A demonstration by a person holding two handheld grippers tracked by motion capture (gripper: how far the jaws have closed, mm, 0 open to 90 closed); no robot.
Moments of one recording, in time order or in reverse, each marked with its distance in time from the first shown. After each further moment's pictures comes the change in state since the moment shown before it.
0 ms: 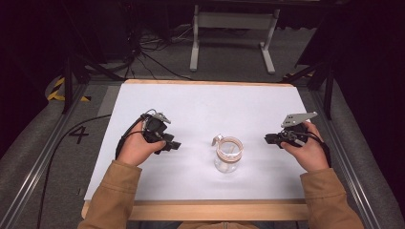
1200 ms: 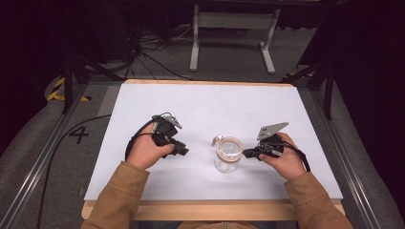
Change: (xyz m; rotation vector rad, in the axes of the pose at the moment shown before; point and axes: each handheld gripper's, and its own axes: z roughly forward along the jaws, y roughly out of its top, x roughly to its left) left arm -0.026 0.014 0.005 0.063 -0.113 0.100; right arm 0.044 0.006 0.052 0.040 0.199 -0.037
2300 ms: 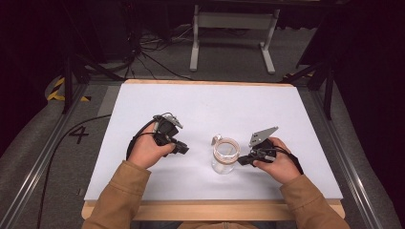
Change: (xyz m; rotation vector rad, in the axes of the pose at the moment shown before) left arm 0.006 0.001 0.007 -0.005 0.000 -0.001; right arm 0.017 0.003 0.018 0.072 0.062 -0.041
